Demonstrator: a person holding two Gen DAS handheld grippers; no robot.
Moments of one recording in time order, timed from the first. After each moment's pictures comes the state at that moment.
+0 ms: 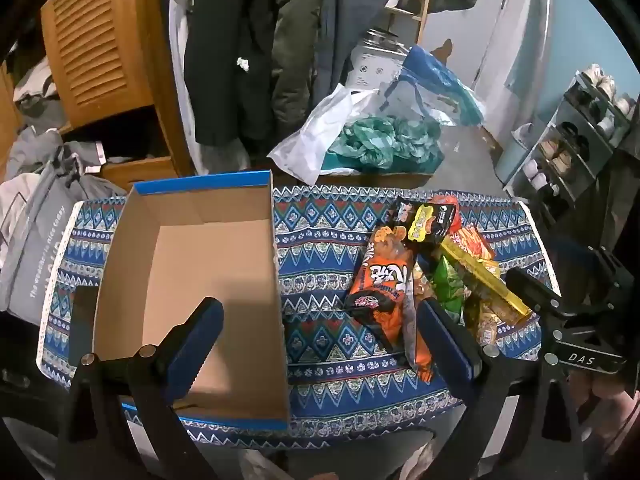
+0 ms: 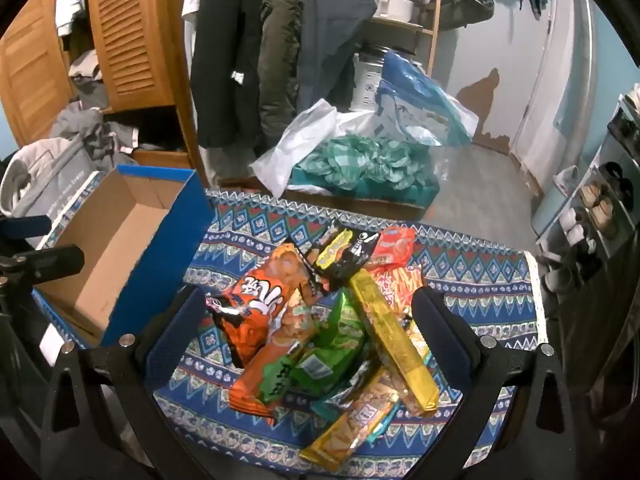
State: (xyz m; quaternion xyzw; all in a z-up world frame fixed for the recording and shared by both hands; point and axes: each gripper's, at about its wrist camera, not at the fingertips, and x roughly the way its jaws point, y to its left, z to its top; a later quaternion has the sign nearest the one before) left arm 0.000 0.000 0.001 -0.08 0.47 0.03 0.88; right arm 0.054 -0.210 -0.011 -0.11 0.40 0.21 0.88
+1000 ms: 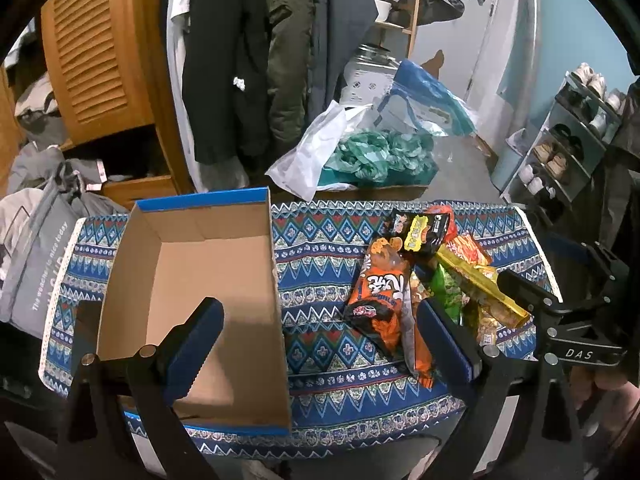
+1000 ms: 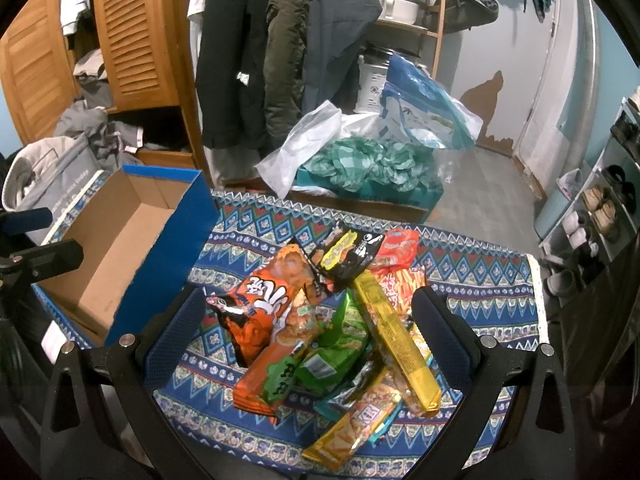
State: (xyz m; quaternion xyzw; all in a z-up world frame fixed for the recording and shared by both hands) left arm -0.009 -0.004 0.005 -0.06 0.44 0.03 0.90; right arm 0.052 -0.208 -0.009 -0.11 0.40 0.21 0.89
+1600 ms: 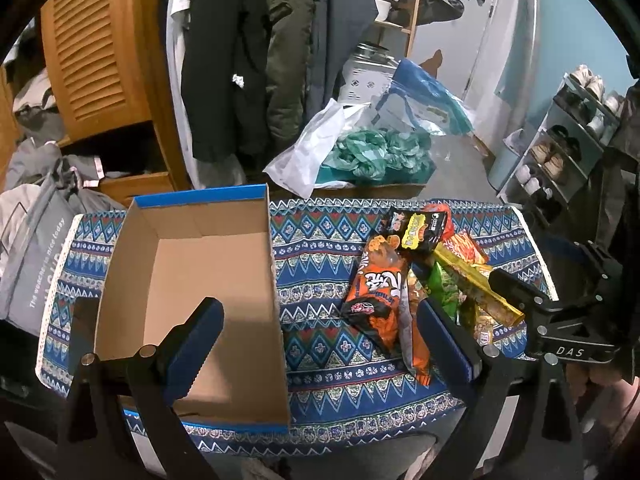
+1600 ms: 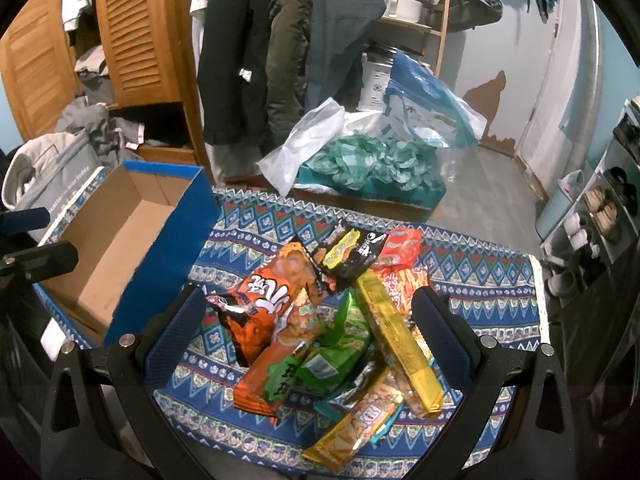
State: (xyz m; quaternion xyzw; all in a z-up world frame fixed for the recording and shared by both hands) left arm -0.012 -0.004 0.005 -0.07 0.44 0.02 0.89; right arm 0.050 -0.206 -0.011 -0.11 0.40 0.21 0.88
